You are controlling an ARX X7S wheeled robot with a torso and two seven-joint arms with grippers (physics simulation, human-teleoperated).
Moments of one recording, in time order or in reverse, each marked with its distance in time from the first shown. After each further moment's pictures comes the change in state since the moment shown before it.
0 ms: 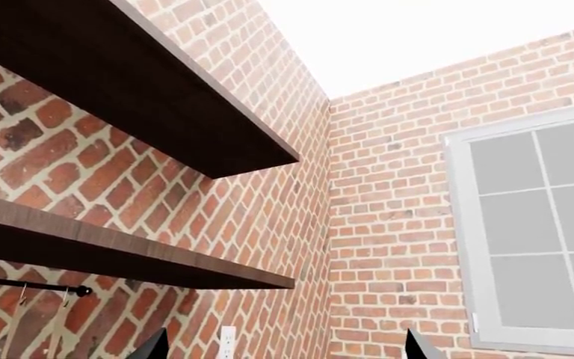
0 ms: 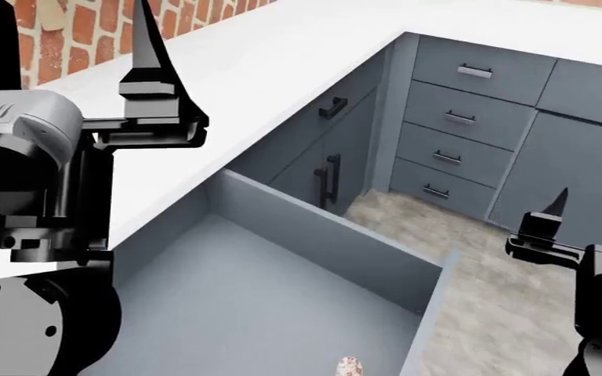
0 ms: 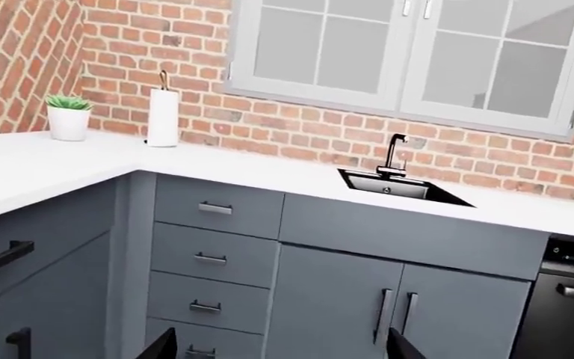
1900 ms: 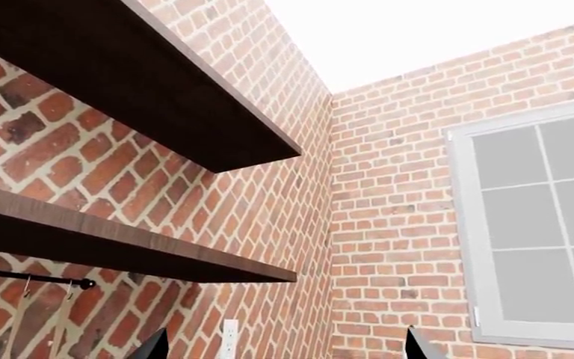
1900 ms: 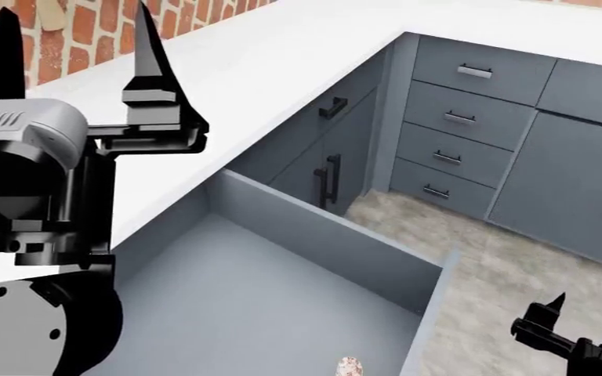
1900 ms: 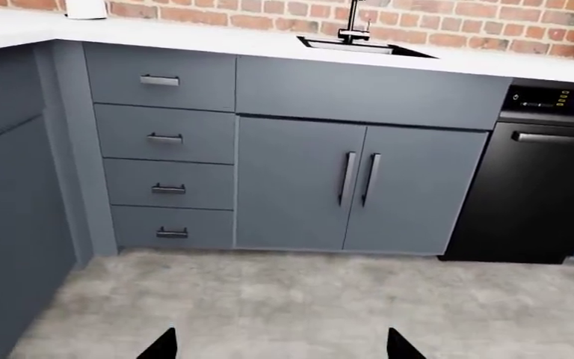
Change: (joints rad) left arm 0.018 -0.027 0.020 -0.015 -0.010 0.037 -0.023; right arm -0.271 -0.109 0.147 0.461 0.042 -0.472 -0.009
